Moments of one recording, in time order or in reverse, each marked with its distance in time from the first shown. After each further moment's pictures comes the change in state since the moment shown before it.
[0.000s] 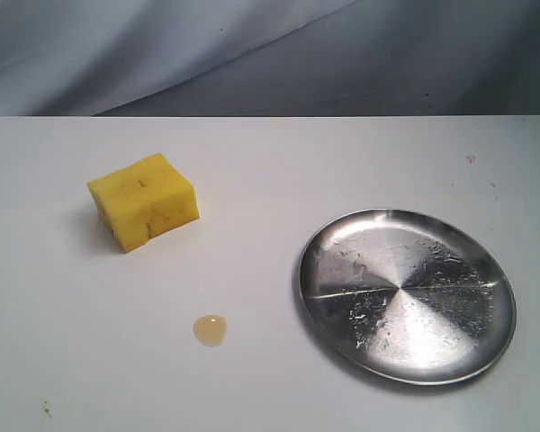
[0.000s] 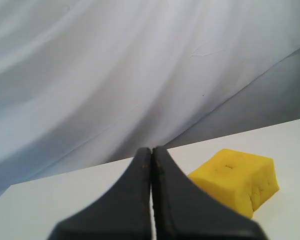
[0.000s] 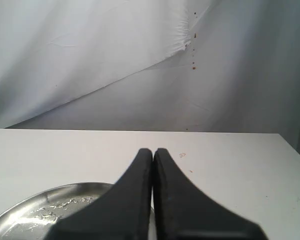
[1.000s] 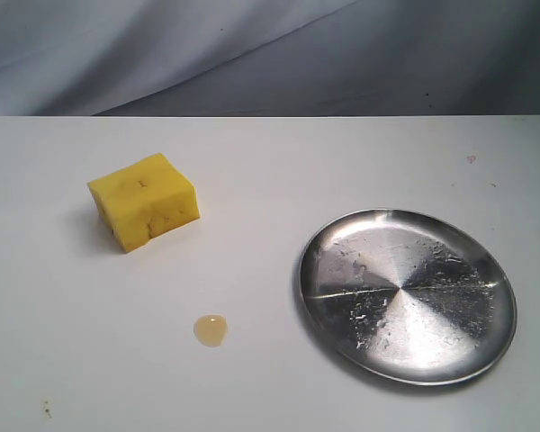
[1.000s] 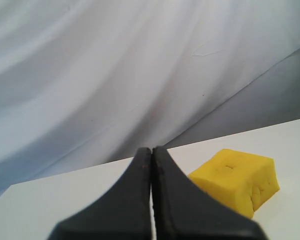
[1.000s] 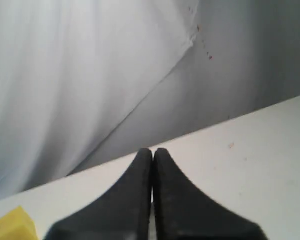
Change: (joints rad) left arm 0.000 0.000 0.000 0.000 0.000 0.000; right arm 0.043 0.121 -0.012 0.288 -0.120 0.123
